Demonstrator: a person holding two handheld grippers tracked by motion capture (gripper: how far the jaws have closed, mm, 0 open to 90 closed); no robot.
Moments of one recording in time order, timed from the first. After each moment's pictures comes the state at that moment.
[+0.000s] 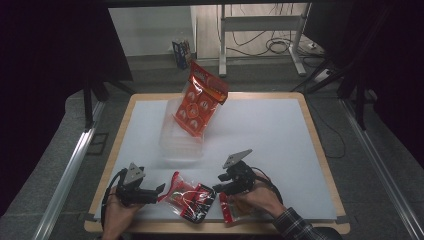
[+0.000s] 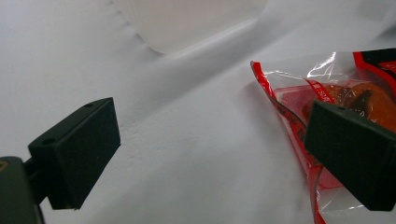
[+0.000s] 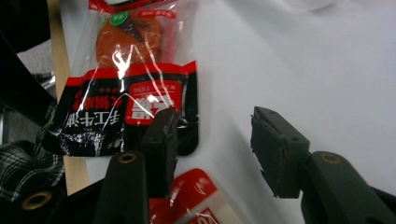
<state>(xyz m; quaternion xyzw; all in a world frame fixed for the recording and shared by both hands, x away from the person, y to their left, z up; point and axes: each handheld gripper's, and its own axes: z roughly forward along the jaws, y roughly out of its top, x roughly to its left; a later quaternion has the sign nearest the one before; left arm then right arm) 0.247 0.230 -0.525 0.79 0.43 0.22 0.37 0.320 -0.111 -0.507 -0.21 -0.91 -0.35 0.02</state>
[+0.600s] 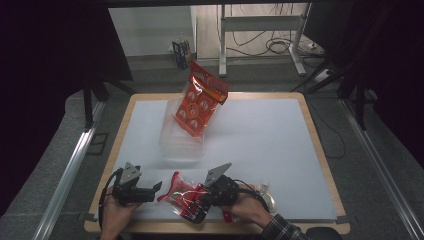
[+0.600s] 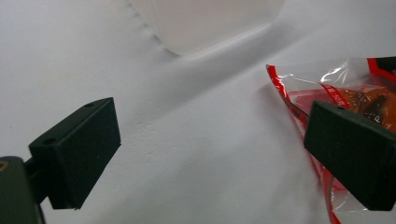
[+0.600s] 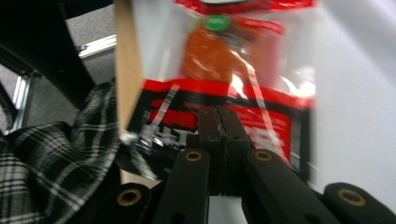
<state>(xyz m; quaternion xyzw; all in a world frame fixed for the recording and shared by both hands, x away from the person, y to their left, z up) 0.246 0.240 -0.523 0.78 0.45 0.23 0.38 0.280 -0.065 -0.509 -0.11 -0.93 -0.35 0.04</state>
